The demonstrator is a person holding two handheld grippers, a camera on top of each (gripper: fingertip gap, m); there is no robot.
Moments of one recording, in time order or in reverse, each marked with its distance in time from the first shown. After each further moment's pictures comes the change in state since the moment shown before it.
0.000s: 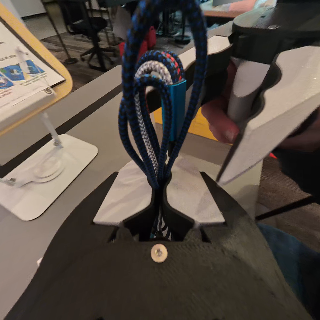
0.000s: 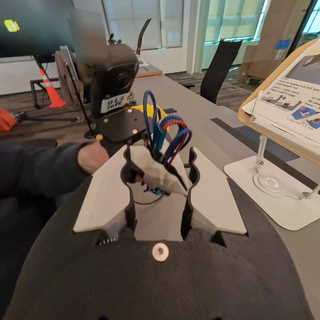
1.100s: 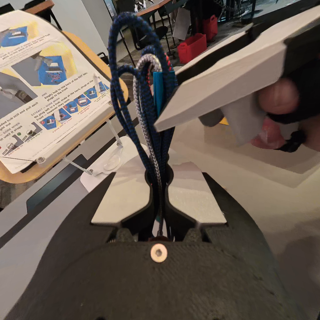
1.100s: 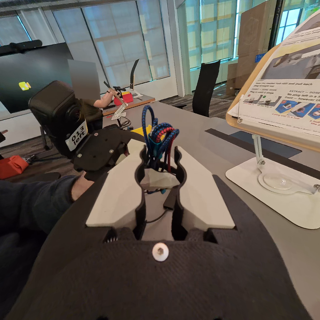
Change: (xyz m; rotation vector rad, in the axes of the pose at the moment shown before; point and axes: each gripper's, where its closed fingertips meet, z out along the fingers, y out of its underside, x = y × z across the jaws) left arm -0.027 -0.004 -0.009 -0.005 -0.358 0.195; right arm 0.023 -0.006 -0.003 0.156 0.046 0.153
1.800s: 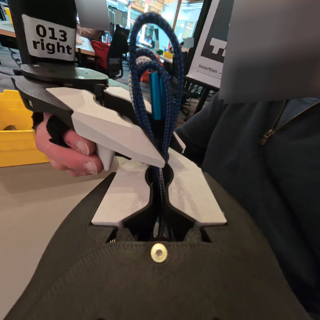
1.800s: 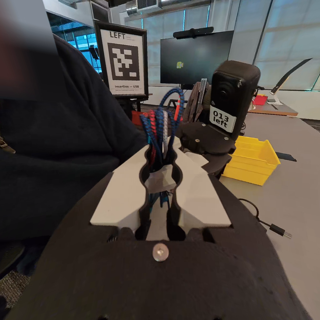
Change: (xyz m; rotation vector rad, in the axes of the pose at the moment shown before) left arm 0.114 -0.028 -0.096 0.224 1.285 -0.227; right arm -0.103 0.025 -0.032 -0.041 -0.843 -0.183
